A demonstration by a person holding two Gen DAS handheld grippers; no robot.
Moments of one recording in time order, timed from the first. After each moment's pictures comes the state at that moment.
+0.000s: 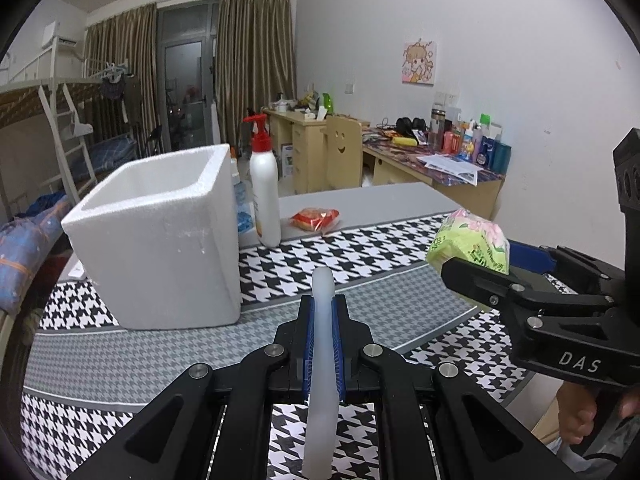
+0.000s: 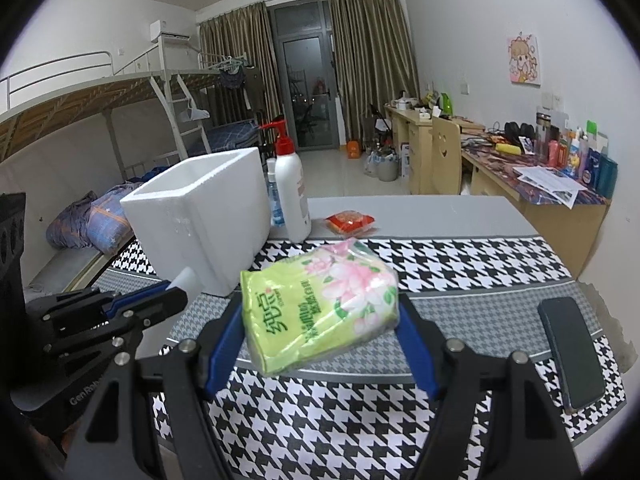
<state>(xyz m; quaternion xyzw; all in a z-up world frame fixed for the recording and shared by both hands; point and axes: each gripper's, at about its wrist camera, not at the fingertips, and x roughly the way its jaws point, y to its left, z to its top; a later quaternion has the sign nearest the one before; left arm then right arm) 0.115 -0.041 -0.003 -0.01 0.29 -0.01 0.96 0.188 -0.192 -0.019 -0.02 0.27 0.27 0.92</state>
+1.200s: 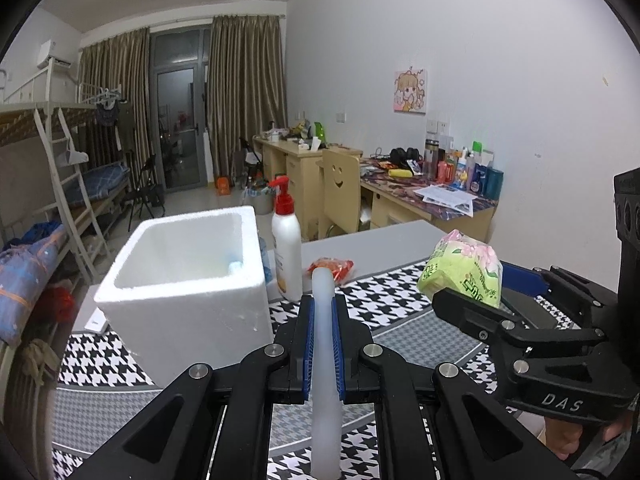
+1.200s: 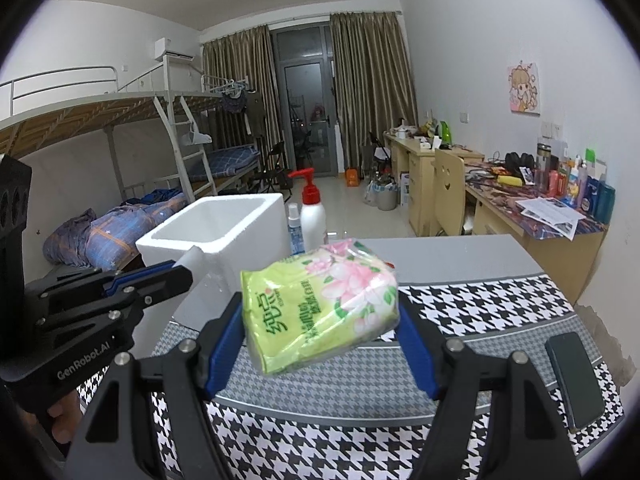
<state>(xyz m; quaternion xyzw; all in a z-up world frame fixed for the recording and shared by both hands) 0.119 0.003 0.048 0.00 0.24 -0.04 0.97 0.181 -0.151 0.017 -0.02 0.22 0.27 0.94</state>
